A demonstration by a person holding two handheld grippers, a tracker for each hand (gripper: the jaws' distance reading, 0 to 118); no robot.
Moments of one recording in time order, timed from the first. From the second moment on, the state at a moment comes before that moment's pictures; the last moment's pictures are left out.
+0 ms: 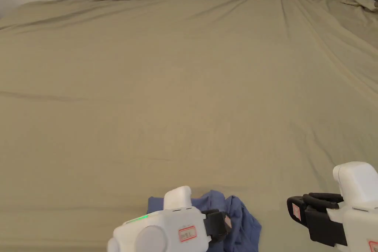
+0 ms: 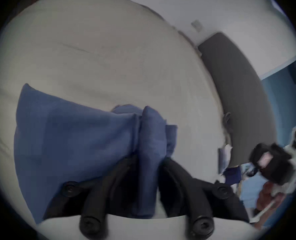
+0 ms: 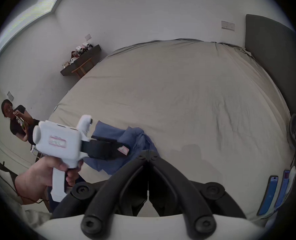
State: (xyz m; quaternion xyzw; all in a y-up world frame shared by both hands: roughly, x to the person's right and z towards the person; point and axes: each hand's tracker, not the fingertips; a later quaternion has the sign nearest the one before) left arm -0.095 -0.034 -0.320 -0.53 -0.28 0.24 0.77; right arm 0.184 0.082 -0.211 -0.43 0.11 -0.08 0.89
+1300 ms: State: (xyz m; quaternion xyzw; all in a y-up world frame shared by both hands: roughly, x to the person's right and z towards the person) left arm -0.171 0.018 -0.309 -0.48 -0.29 0.18 0.81; right arm 0.187 0.052 -0.238 -0.44 0.22 -0.20 0.85
